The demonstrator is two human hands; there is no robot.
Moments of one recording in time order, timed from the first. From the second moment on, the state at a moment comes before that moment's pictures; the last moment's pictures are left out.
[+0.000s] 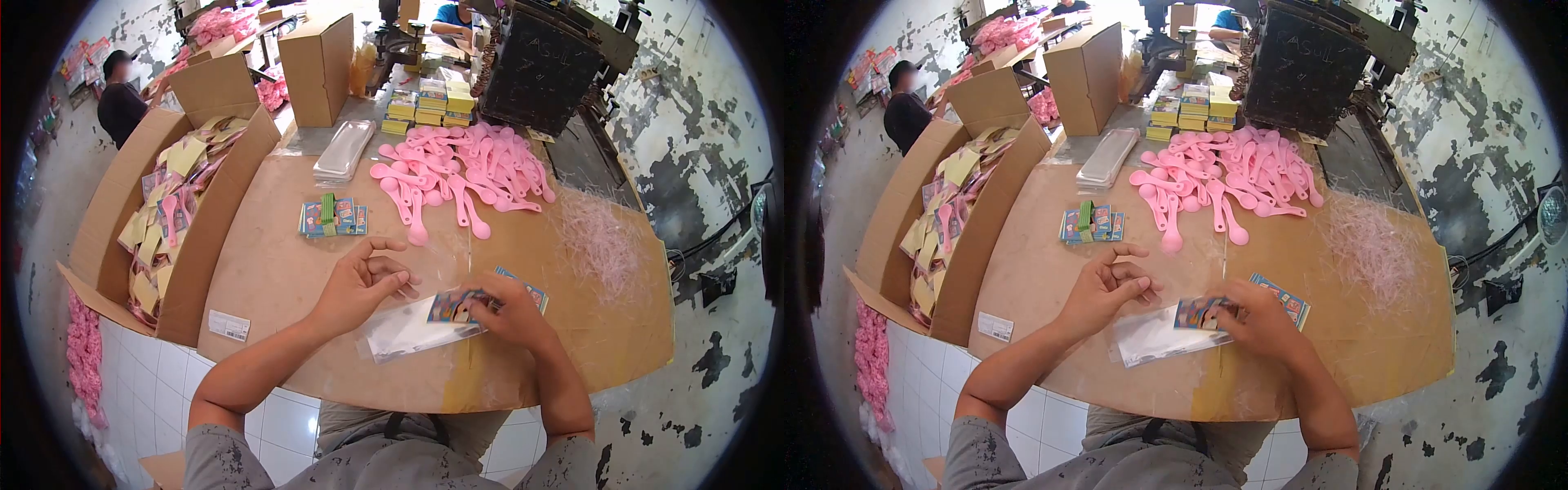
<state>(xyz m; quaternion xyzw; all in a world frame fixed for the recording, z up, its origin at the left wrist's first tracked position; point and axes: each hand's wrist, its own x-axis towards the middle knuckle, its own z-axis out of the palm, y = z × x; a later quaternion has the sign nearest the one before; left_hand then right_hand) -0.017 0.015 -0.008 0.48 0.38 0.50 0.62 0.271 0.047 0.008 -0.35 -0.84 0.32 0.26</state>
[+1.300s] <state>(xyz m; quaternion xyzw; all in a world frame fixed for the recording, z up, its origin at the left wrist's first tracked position) 0.001 0.000 -0.019 0.57 0.38 0.41 0.61 0.259 0.043 0.011 -0.32 -0.81 0.36 0.34</state>
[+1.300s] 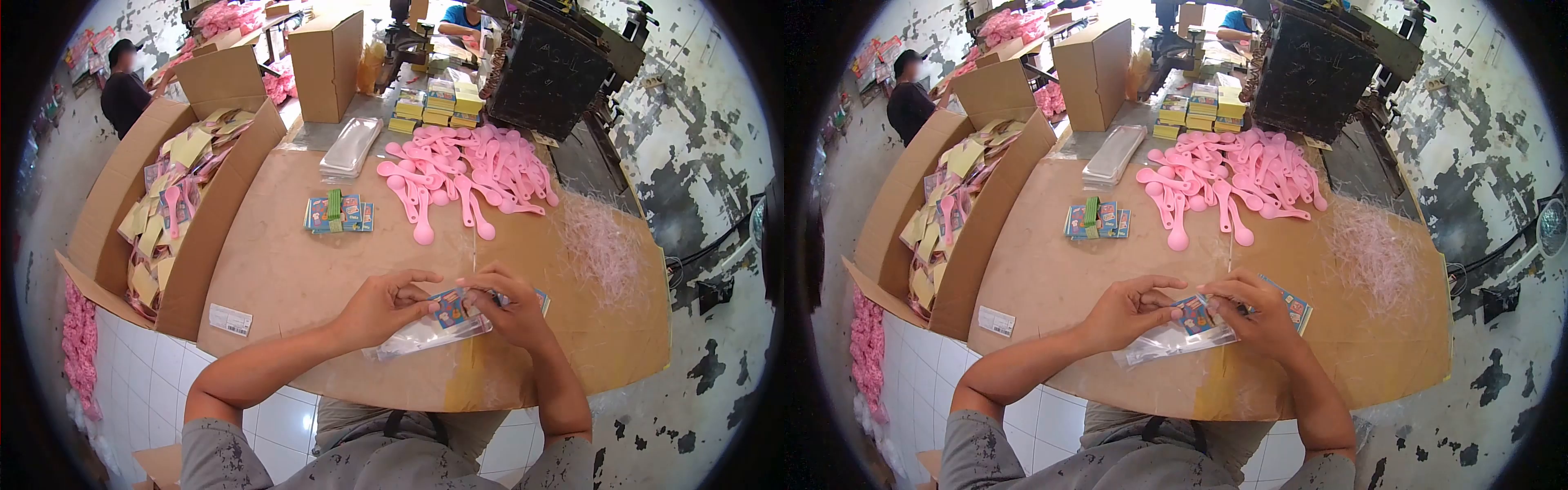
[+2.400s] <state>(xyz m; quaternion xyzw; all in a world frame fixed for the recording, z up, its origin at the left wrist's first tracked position) -0.007 0.002 -0.027 0.62 0.43 0.37 0.55 0.143 0.231 -0.028 -0.37 -0.91 0.05 0.17</state>
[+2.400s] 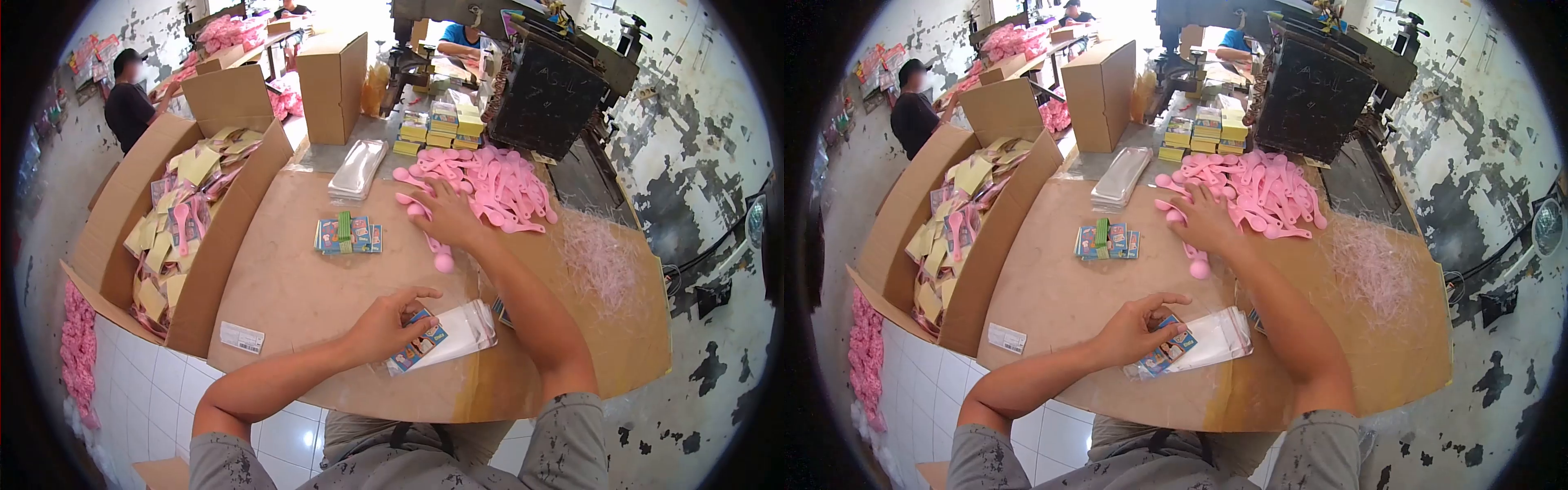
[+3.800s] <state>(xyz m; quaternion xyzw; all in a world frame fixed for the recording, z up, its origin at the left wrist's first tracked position) -0.002 -0.004 -0.014 0.57 0.37 0.37 0.63 0.234 0.059 0.063 -0.27 -0.86 0.39 0.20</state>
